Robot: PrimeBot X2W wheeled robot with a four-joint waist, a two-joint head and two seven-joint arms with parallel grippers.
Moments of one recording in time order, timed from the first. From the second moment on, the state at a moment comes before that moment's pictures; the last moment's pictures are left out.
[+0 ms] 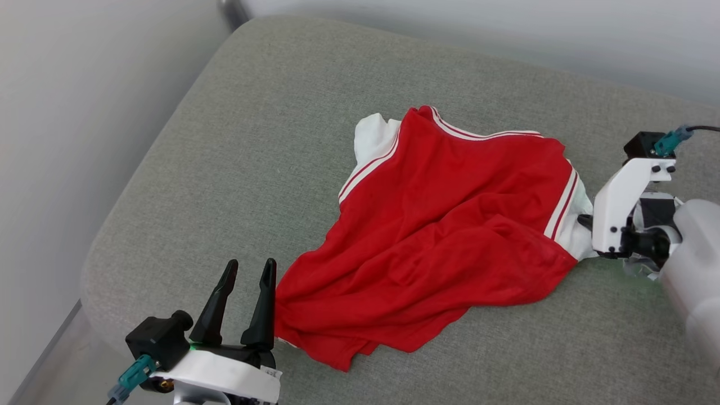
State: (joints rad) left arm -0.04 0.13 -0.18 0.11 -0.52 -0.13 -0.26; right arm -0.94 -0.32 0.60 1.23 0.82 0.13 0.47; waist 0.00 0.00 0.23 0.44
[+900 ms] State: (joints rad) left arm -0.11 0.17 -0.24 0.11 -0.57 -0.13 -0.26; right arm -1.13 -0.80 0.42 1.29 0.48 0.13 0.43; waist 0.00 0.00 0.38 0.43
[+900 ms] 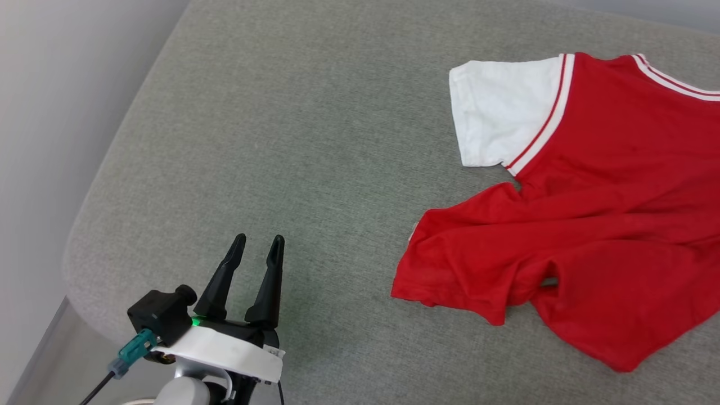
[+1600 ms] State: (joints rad) left arm 0.02 0.17 -0.15 0.09 -0.50 -0.13 -0.26; right arm -0.94 -0.46 0.35 1.15 0.41 0.13 0.40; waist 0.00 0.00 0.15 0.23
